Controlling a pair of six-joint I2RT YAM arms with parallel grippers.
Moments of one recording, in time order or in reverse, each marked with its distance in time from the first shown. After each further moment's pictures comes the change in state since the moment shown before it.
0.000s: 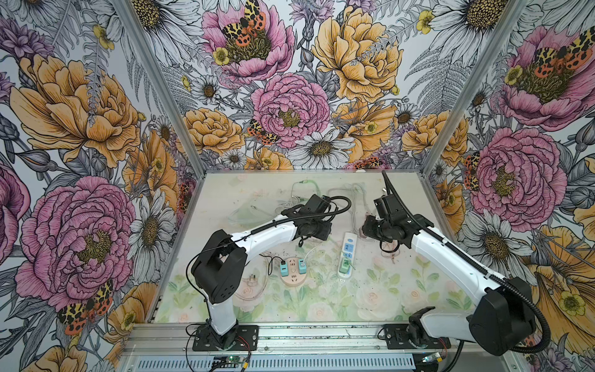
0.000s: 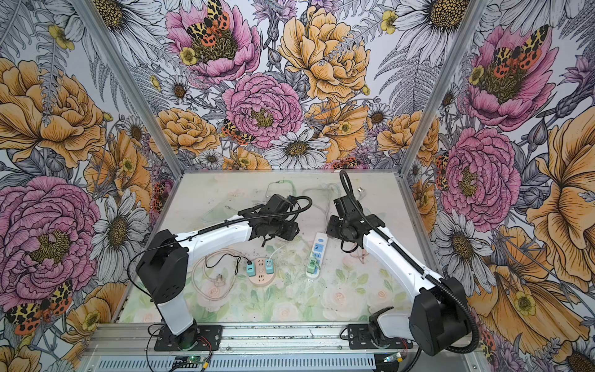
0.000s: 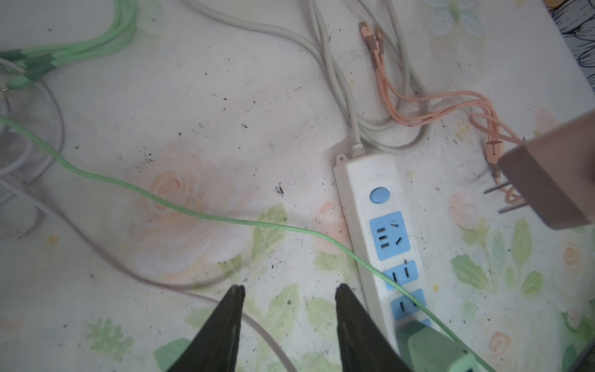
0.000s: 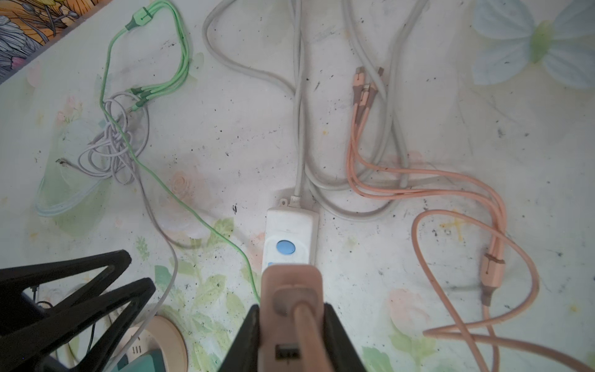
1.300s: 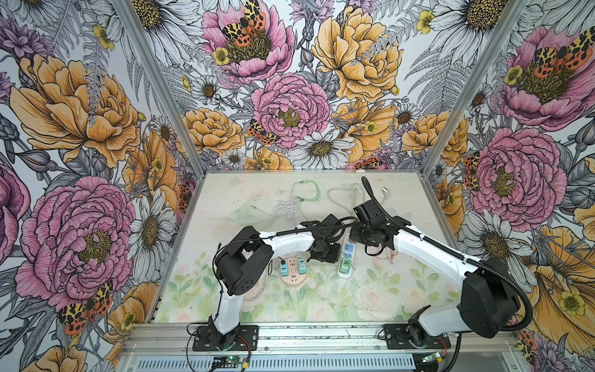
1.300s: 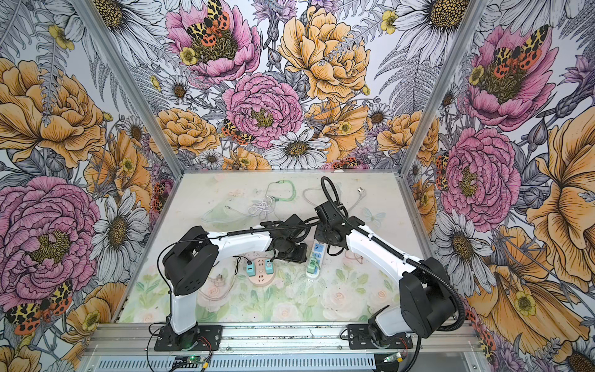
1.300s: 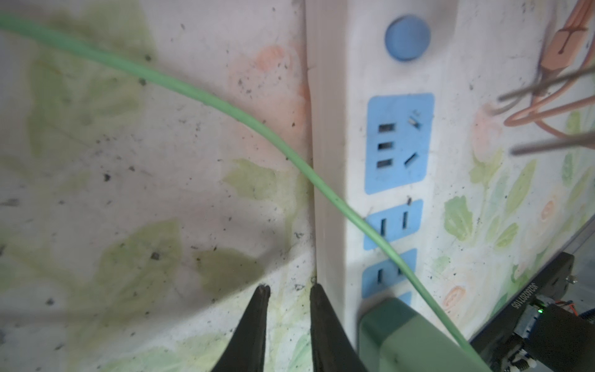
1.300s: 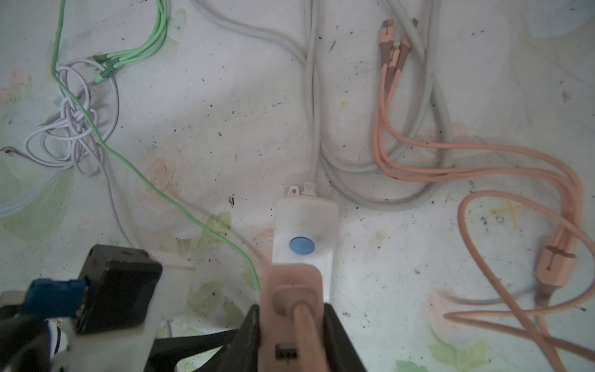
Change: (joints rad) left arm -0.111 0.151 -0.027 -0.060 0.196 -0.286; right arm 0.133 0.105 -0.013 0.061 0.104 0.126
